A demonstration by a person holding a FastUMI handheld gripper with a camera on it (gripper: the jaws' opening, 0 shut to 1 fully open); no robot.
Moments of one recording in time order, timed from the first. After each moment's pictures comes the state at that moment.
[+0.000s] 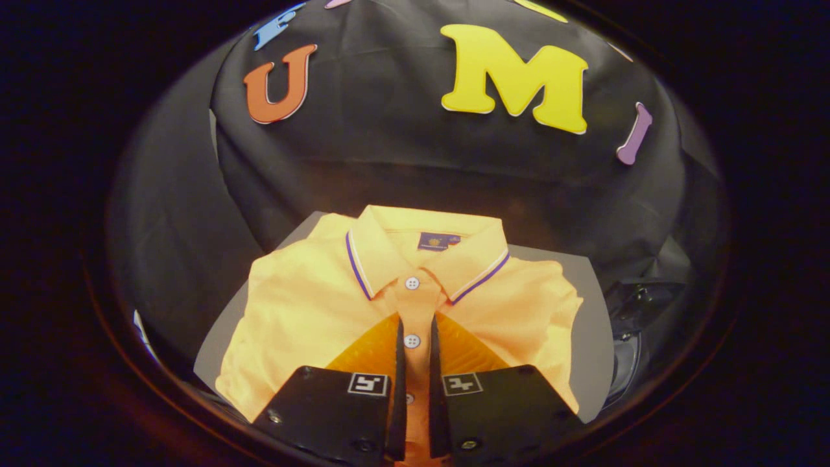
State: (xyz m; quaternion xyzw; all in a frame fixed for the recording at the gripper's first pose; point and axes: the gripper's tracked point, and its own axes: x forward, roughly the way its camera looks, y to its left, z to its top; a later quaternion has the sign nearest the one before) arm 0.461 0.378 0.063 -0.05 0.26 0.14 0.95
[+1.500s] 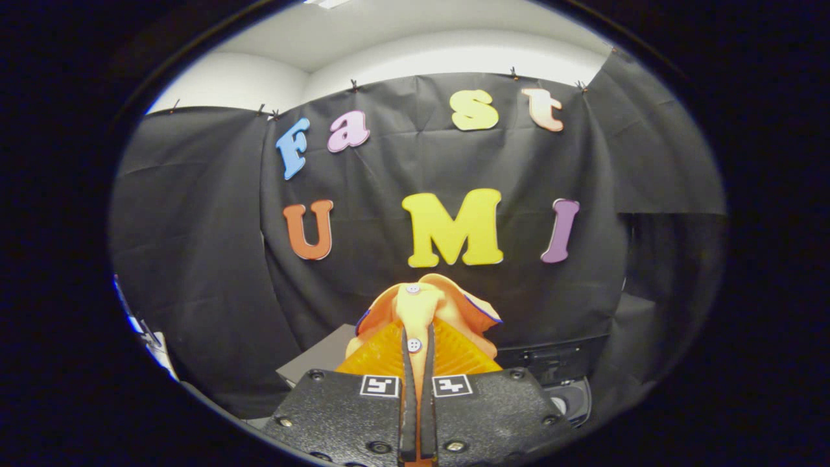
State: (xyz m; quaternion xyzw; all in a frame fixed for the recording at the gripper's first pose) arm 0.227 0.162 0.289 0.02 -0.03 0.16 0.99
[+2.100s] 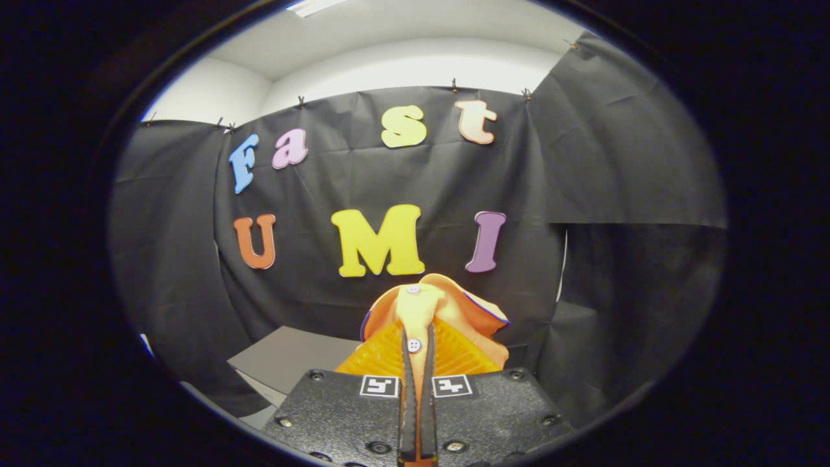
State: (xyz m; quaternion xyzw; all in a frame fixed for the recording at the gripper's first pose) arm 0.238 -0.011 0.299 0.04 -0.03 0.08 1.00
